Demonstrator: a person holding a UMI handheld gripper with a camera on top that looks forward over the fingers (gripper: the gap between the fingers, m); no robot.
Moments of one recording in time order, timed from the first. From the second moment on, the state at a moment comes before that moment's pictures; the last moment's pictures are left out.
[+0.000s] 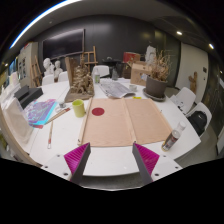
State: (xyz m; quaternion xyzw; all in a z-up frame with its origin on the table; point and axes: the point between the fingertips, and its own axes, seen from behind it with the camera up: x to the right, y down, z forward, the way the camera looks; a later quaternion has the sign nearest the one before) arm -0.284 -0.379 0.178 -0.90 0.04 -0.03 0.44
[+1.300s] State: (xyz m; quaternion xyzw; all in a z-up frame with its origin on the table) arm 0.034 -0.291 0.048 -0.85 0.08 -0.05 0.52
